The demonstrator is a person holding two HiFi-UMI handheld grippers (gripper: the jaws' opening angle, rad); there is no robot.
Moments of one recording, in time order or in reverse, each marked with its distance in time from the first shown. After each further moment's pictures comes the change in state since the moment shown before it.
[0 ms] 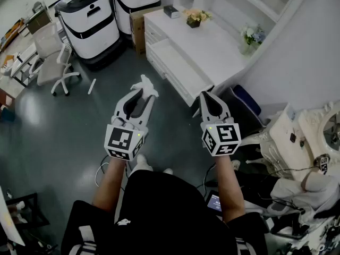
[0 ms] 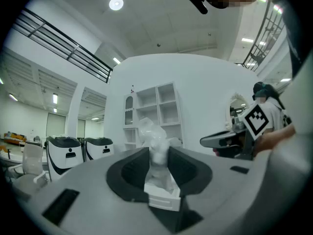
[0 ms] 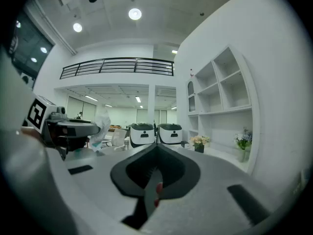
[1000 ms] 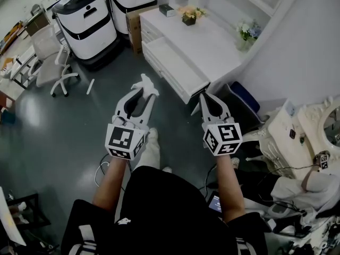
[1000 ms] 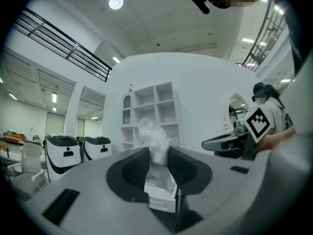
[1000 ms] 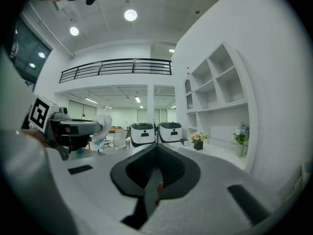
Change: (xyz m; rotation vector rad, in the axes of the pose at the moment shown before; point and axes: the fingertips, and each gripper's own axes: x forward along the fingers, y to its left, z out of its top) left arm 0.010 -0.035 -0.005 -0.007 0.005 -0.005; right arm -0.026 -0.025 -0.022 0.043 0.009 0.015
